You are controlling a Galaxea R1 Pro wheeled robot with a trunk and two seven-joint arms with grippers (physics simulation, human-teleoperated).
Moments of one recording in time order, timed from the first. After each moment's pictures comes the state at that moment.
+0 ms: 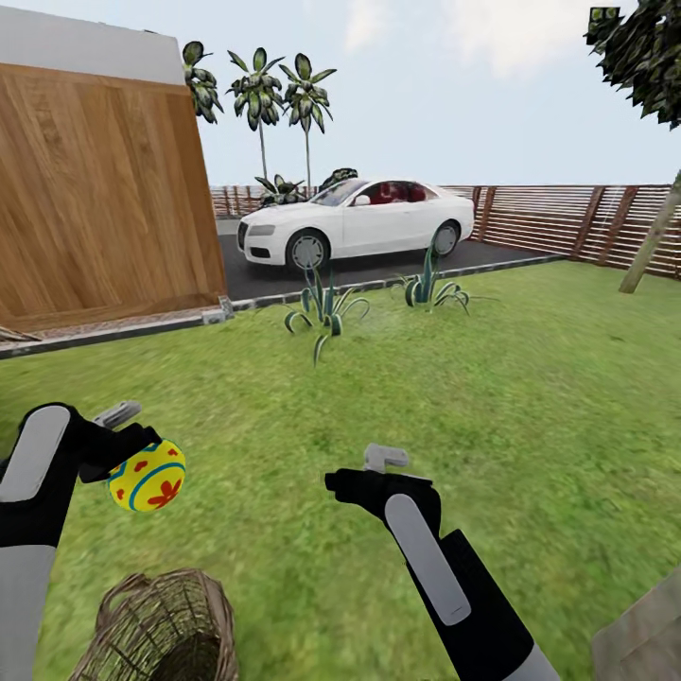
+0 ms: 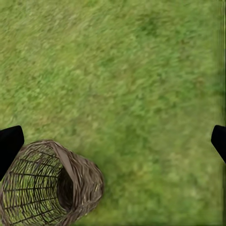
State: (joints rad) left arm -0.73 0.29 0.18 -1.31 1.38 1.04 1.17; right arm -0.49 0.16 0.45 -1.51 -0.83 0.86 -0.73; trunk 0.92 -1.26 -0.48
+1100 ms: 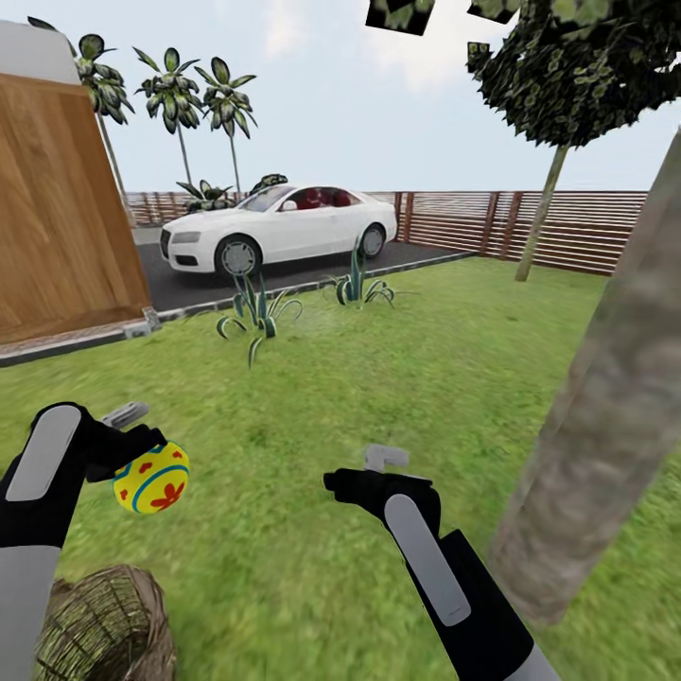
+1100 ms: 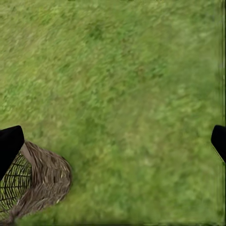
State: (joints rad) left arm -0.73 0.29 0.13 -1.31 1.38 1.04 1.18; right arm -0.49 0.16 0.45 -1.52 -0.83 0.86 -0.73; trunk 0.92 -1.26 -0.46
